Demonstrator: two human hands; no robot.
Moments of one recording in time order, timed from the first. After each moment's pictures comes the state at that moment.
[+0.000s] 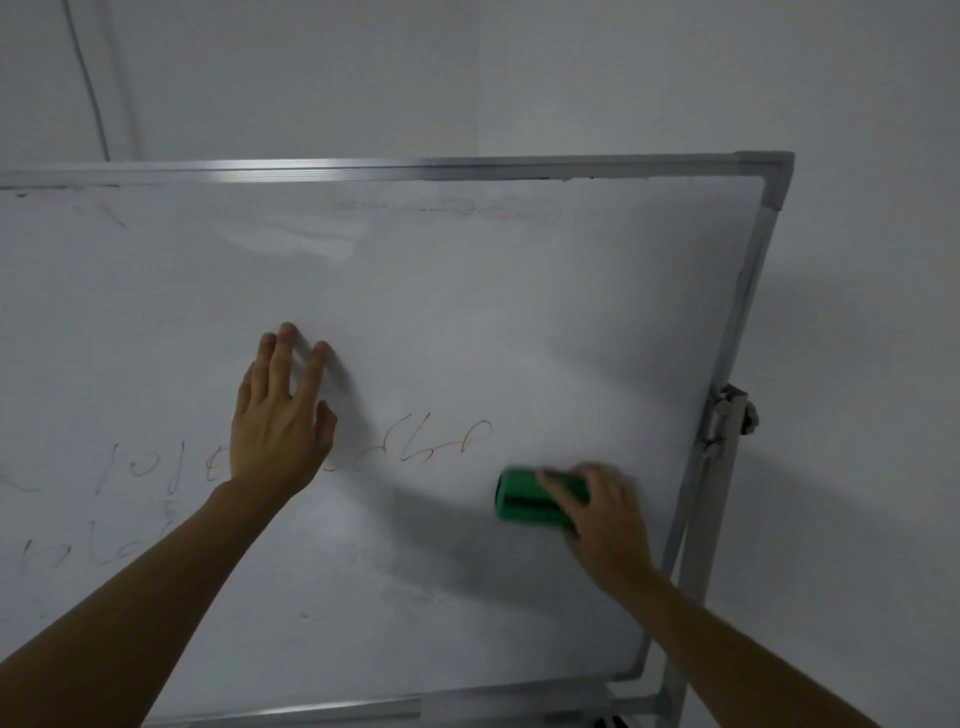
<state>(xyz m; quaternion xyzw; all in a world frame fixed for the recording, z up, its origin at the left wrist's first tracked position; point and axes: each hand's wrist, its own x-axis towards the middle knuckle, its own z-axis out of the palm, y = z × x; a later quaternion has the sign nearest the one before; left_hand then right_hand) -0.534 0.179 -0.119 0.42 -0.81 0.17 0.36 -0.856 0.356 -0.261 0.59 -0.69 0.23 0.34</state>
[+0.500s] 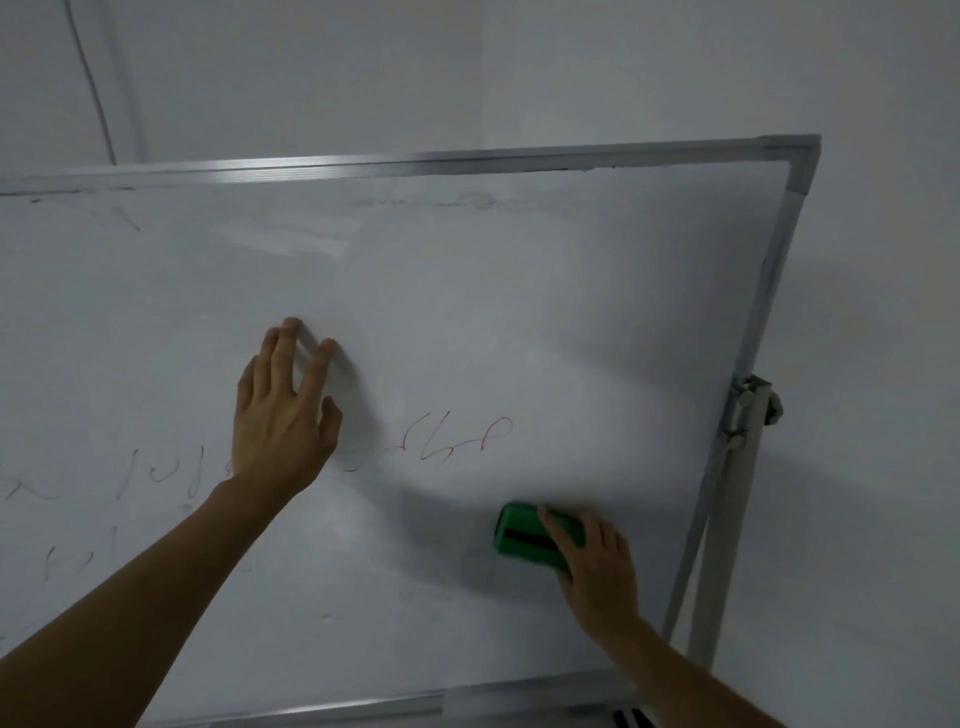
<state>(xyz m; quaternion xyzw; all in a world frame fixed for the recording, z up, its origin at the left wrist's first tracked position) -0.516 0.167 -0.112 0.39 -0.82 0.20 0.37 -0.811 0.347 -0.329 0.56 -0.74 0.28 0.25</state>
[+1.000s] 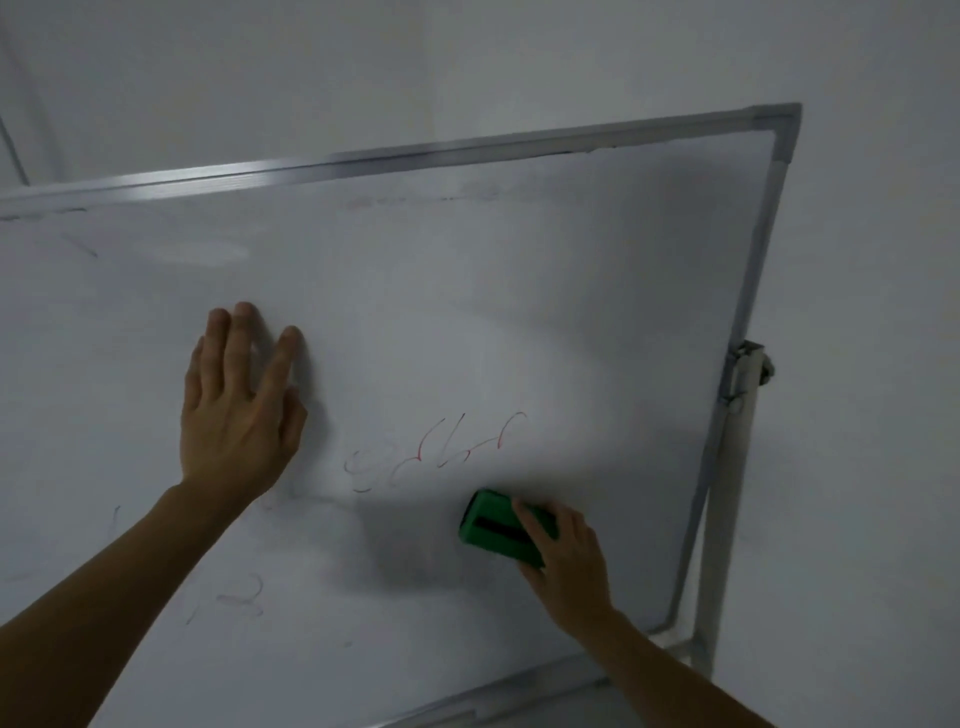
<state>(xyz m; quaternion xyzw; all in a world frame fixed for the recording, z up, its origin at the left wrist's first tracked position) -0.479 0.106 -0.090 0.27 -0.81 0.28 0.43 -0.737 0.306 -0.323 0.54 -0.74 0.33 0.24</state>
